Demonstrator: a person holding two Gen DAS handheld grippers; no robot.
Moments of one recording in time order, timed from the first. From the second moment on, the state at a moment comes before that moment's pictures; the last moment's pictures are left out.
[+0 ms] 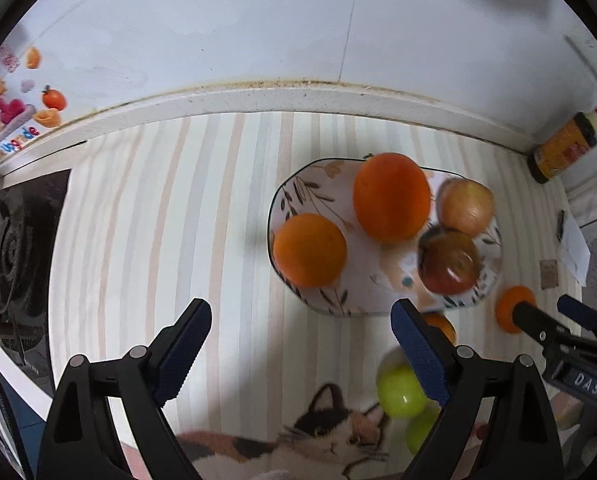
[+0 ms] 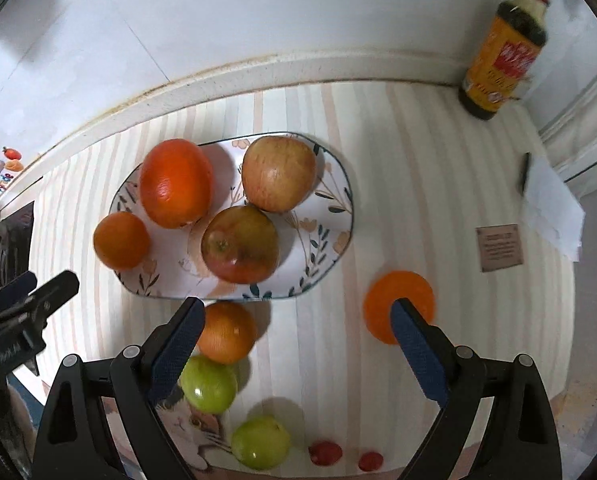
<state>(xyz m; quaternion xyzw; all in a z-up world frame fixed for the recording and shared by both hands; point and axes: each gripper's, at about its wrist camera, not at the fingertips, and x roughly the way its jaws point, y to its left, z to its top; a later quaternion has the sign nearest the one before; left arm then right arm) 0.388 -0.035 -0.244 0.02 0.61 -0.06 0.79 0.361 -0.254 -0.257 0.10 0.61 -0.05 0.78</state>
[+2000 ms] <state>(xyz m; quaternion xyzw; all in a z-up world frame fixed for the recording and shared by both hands) 0.321 -0.073 -0.303 -0.02 0.69 -0.06 0.72 0.255 -0.247 -0.362 0.26 0.68 0.03 0.69</state>
